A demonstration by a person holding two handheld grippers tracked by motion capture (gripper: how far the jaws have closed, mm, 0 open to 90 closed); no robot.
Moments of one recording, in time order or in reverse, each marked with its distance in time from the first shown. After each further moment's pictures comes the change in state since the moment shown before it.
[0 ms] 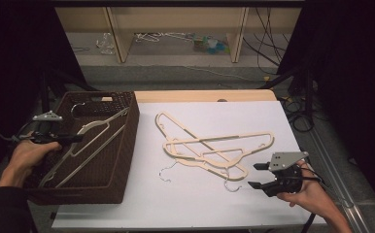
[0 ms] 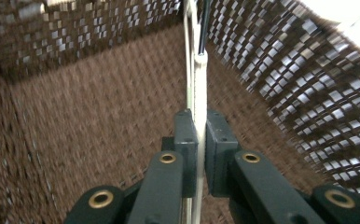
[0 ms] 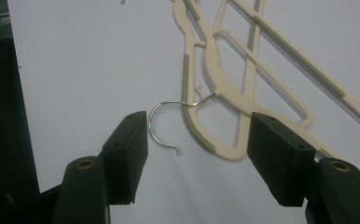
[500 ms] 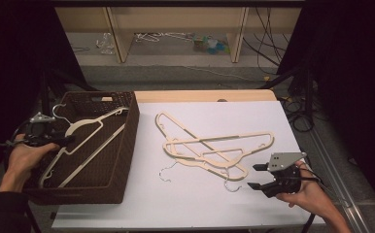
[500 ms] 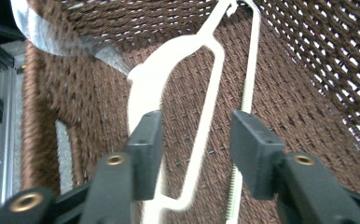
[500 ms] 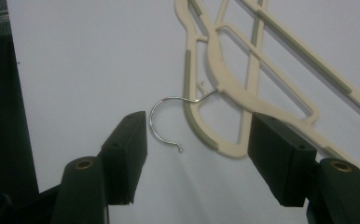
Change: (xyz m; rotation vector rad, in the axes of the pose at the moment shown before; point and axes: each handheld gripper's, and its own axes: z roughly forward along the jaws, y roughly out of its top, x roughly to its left) left arm -0.015 -0.010 -0.017 0.003 0.244 -0.282; right arm 0.000 -0.002 0.003 0.017 0.009 0.004
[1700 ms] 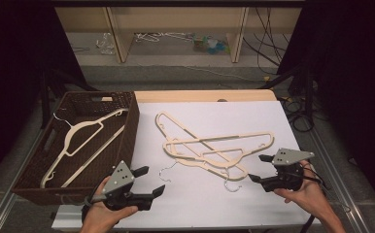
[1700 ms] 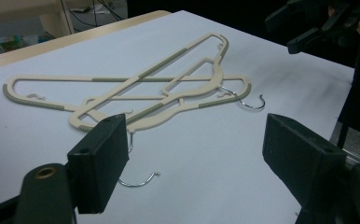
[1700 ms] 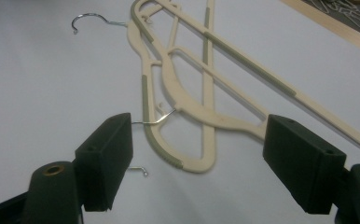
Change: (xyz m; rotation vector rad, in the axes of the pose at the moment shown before) left arm -0.260 -0.052 -0.033 -0.354 -0.532 0.200; right arm -0.006 -0.005 0.000 -0.108 -0.144 0.107
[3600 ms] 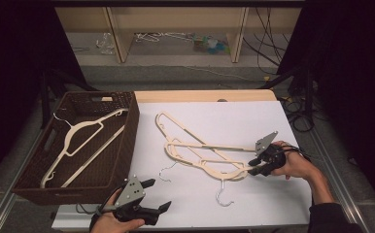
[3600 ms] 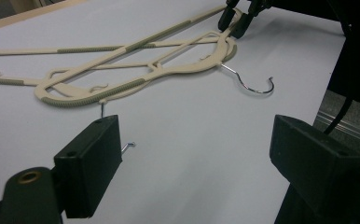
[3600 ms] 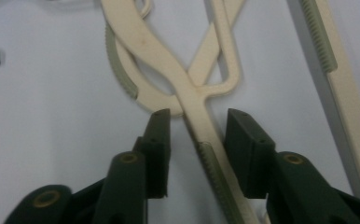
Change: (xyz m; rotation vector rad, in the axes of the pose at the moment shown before) left arm -0.011 -0.029 0.016 0.067 -0.050 0.039; right arm -0.070 -0.007 0.075 0.393 0.341 -0.229
